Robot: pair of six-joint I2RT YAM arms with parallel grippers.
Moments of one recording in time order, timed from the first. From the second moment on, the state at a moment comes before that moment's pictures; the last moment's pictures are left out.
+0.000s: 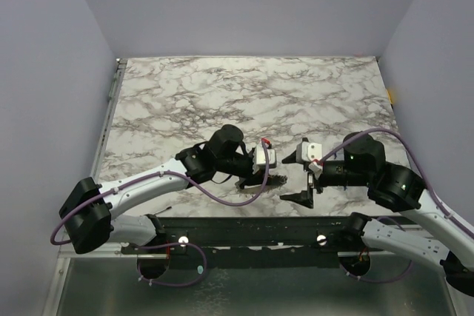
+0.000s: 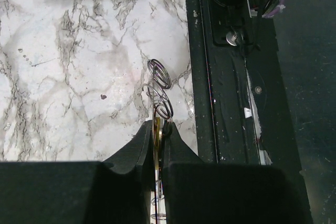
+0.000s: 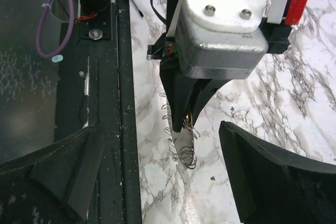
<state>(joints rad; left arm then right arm) -0.95 1.27 0.87 -0.11 0.65 0.26 0.90 0.75 0.98 -0.64 -0.49 -0.33</state>
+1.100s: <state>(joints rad) -0.96 1.26 0.87 -0.11 0.67 0.27 0.90 0.83 0.86 -0.54 -0.40 -0.55</state>
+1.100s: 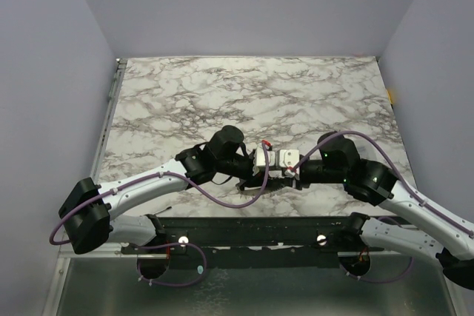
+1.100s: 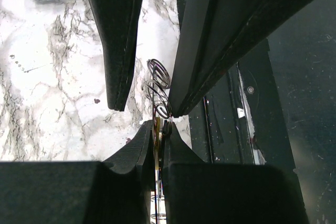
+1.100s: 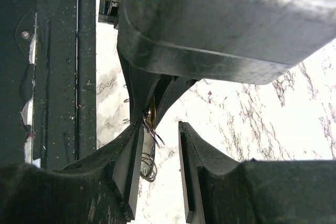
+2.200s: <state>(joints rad) -0.97 1.24 0.87 -0.15 0.67 0.28 0.90 0.74 0.80 -0.52 -0.38 -0.56</state>
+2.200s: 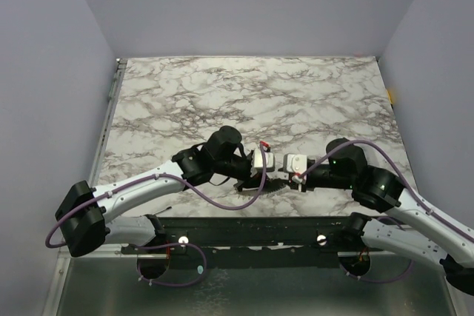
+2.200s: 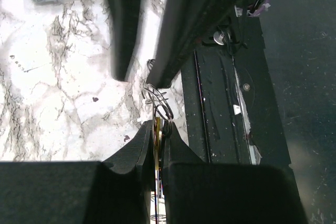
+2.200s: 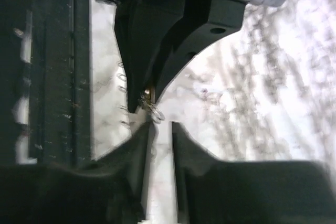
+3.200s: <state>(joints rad) -0.98 1.23 0.87 -0.14 0.70 0.28 0.90 0.81 0.83 -0.54 -0.47 -0.55</state>
